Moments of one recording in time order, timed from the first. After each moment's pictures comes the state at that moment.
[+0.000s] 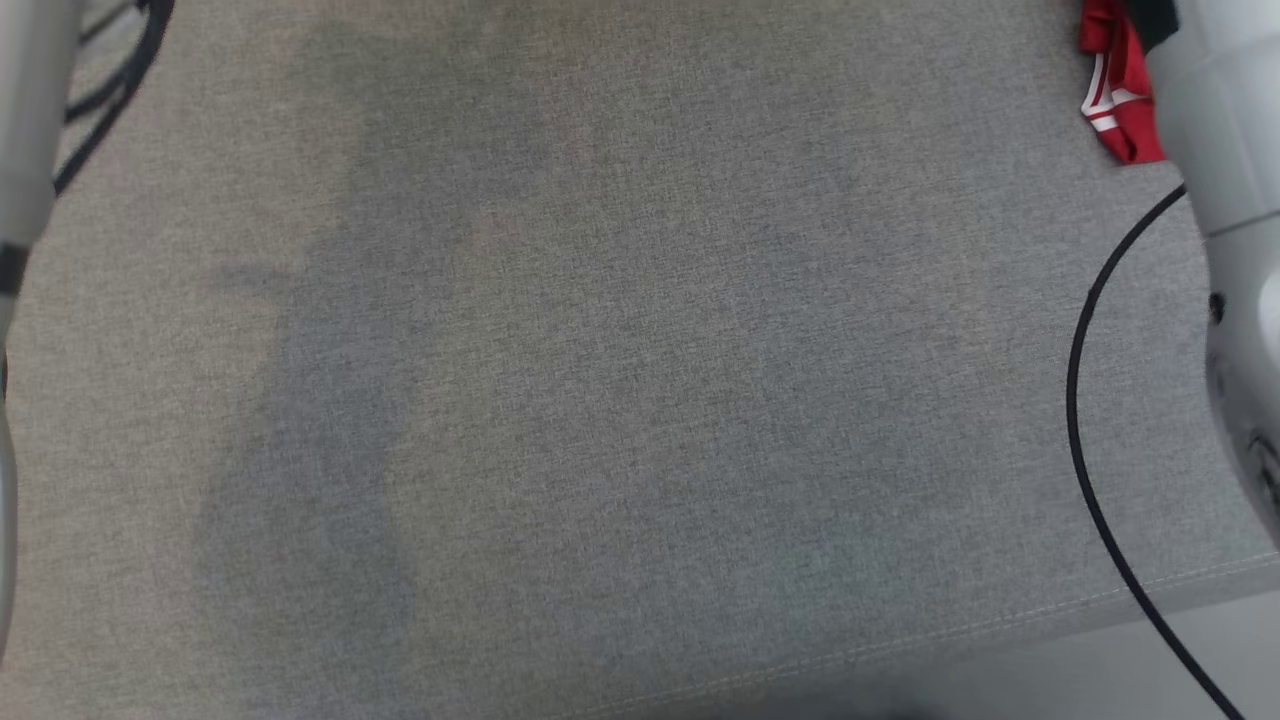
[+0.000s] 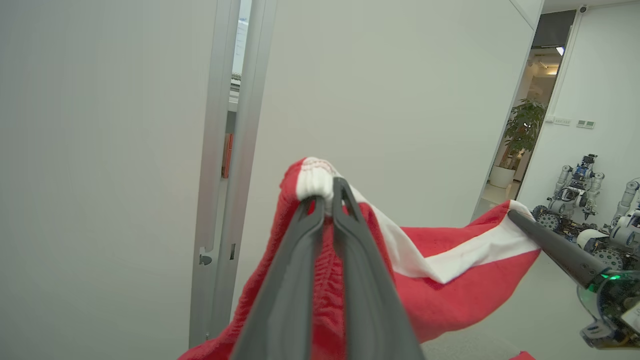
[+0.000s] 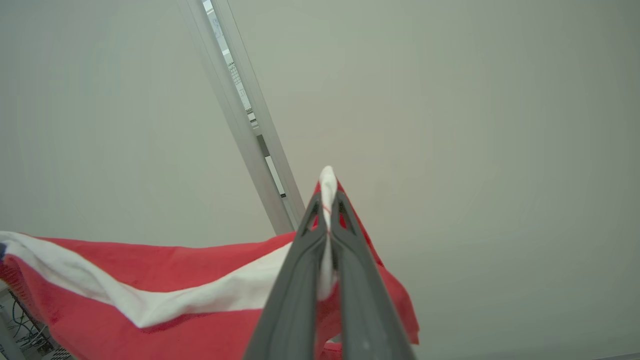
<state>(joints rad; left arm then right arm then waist) -1.55 0.32 -0.67 0.67 -1.02 -0.13 -0.14 -1.59 -0.10 0.29 0.97 0.69 0.13 -0.24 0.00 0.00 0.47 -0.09</state>
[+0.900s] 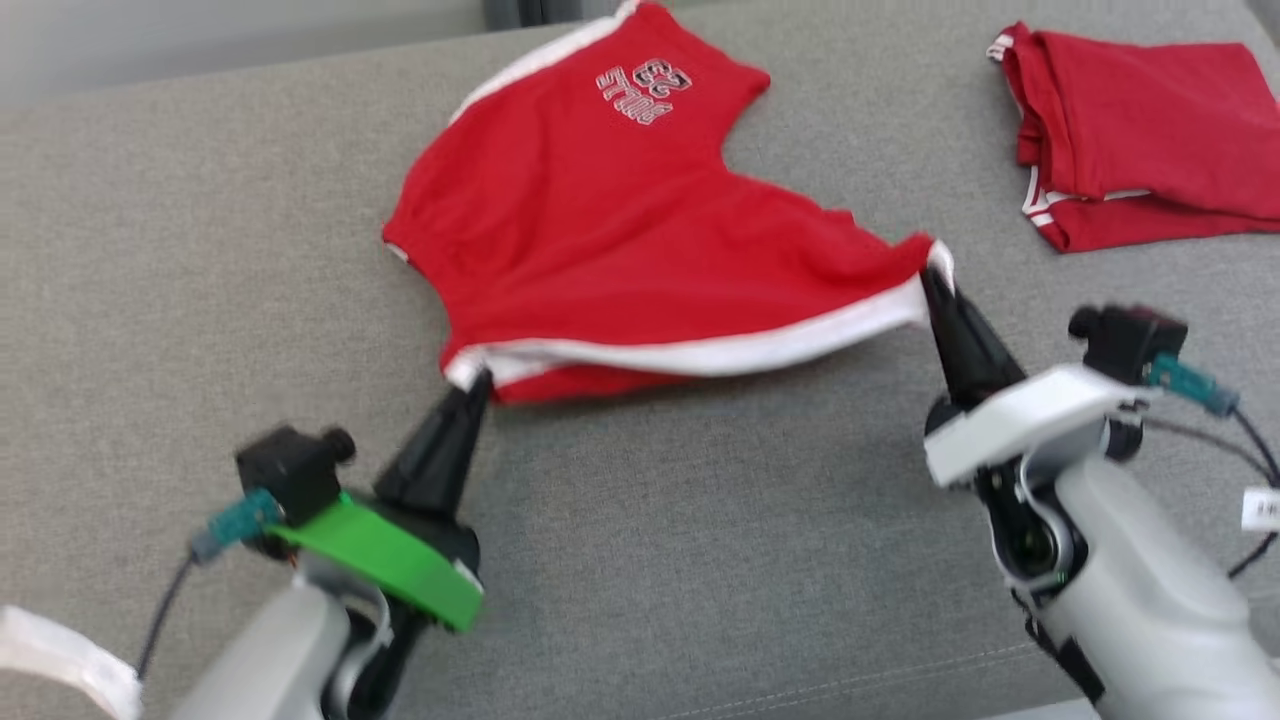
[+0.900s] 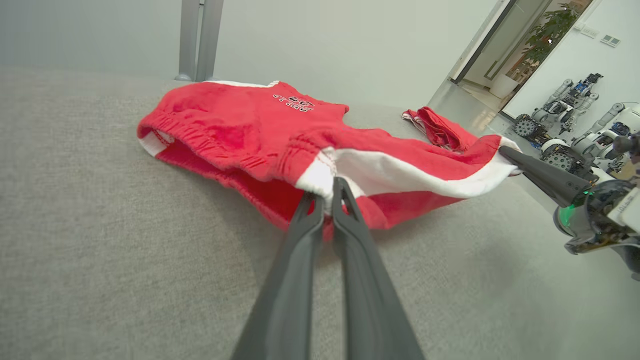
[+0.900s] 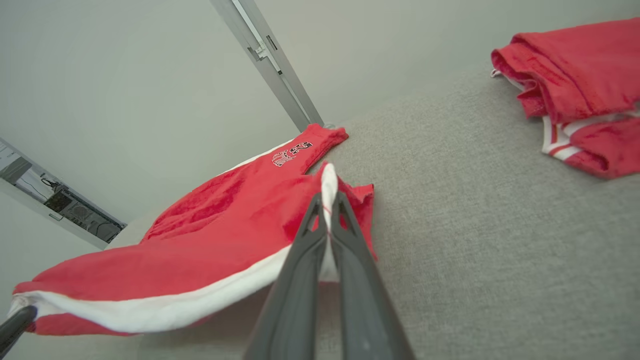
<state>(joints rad) -0.39 0.38 -0.64 0.24 -0.85 -0.12 -0.26 -0.50 -0.27 0.41 0.46 0.86 0.13 -0.26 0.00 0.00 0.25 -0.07</state>
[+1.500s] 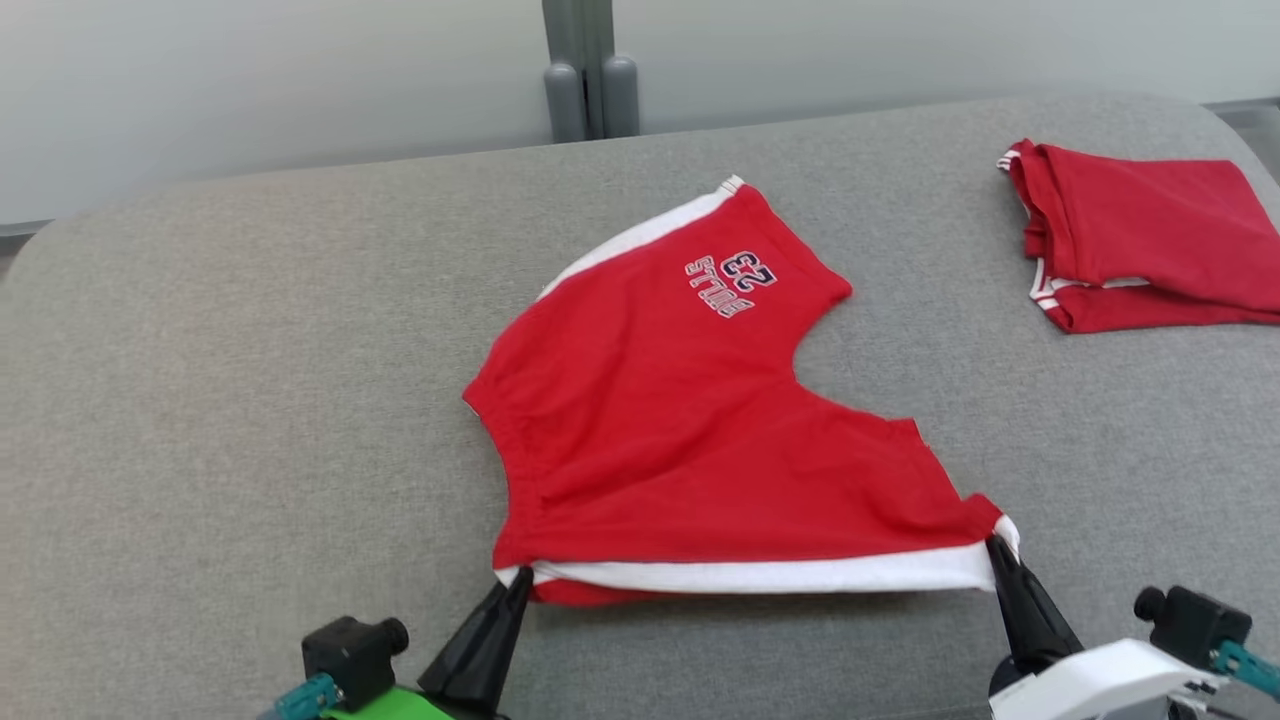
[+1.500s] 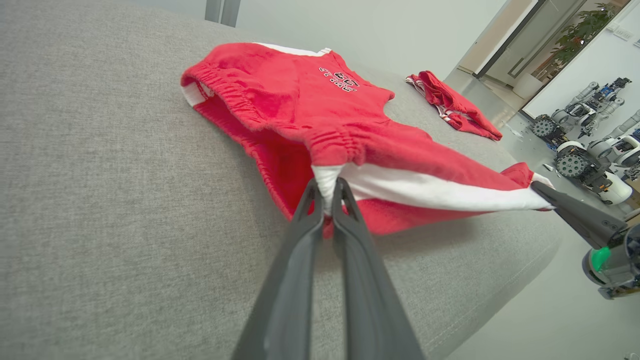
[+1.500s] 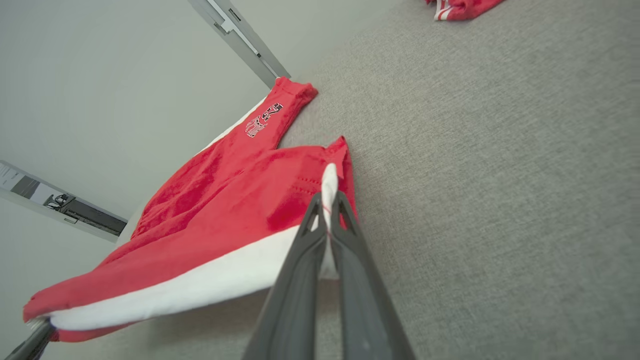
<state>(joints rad) -0.07 0.32 -0.62 0.22 -0.78 -0.11 -0.26 0.05 -0.23 0.23 0.23 0.85 0.13 -0.24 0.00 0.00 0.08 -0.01</state>
